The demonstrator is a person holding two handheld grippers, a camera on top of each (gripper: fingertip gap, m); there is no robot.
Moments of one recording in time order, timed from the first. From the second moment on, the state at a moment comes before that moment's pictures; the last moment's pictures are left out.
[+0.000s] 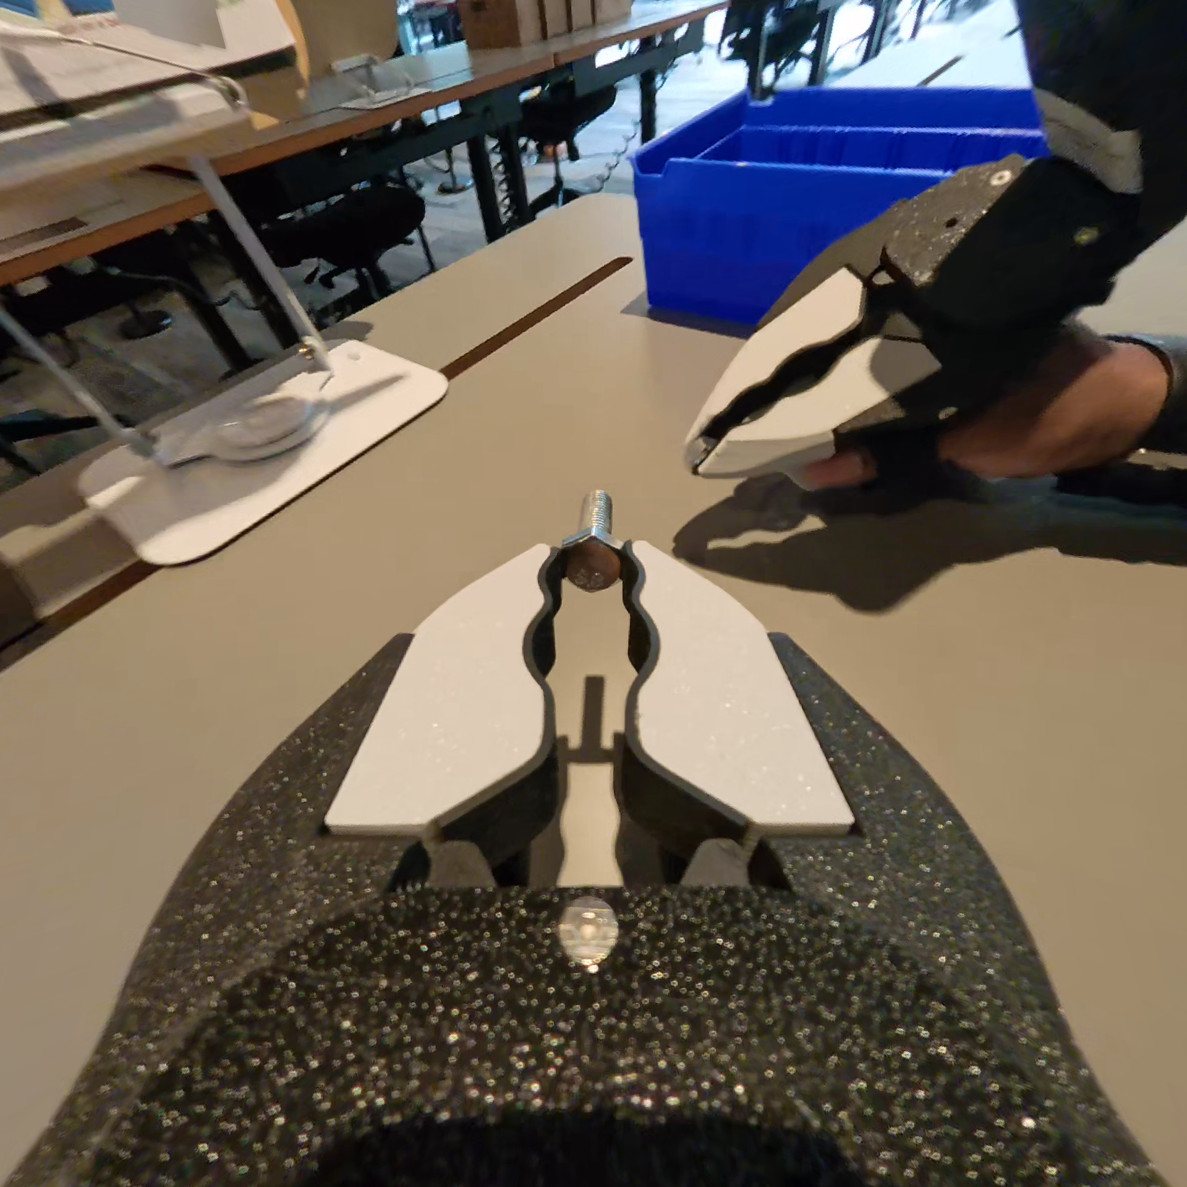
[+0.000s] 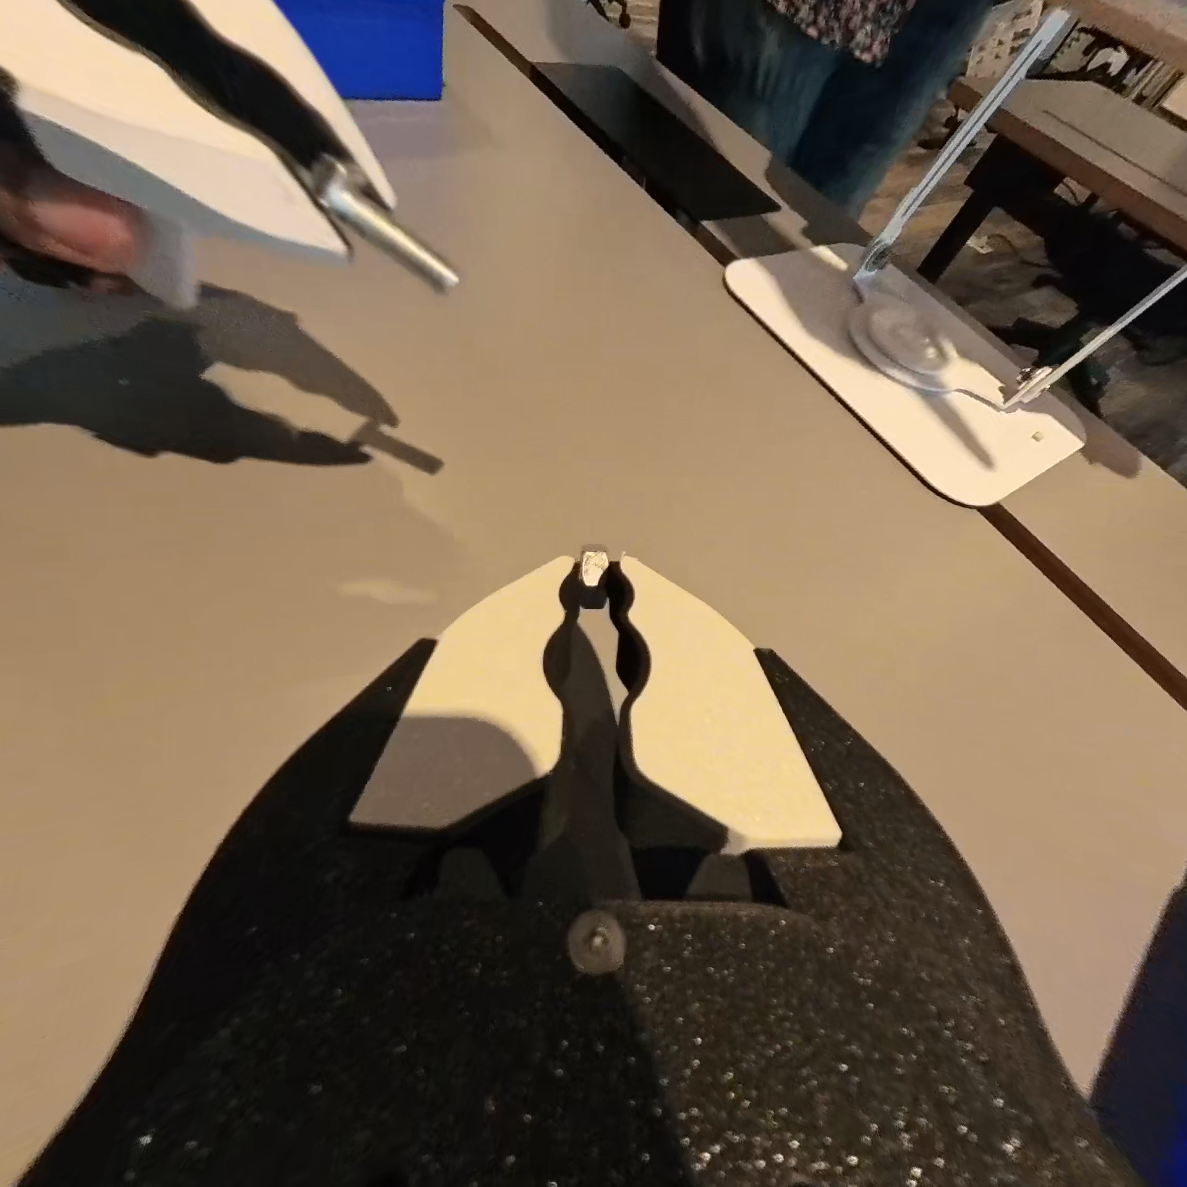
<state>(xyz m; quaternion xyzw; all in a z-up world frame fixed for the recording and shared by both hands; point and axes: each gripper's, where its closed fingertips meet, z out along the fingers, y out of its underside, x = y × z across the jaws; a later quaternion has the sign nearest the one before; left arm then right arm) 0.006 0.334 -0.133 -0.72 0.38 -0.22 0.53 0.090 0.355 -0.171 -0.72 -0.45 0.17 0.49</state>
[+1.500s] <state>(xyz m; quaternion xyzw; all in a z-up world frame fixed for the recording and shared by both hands) -0.020 0.374 -0.141 -0.70 0.37 -0.17 0.59 0.090 0.362 -0.153 -0.70 -0.40 0.19 0.55</state>
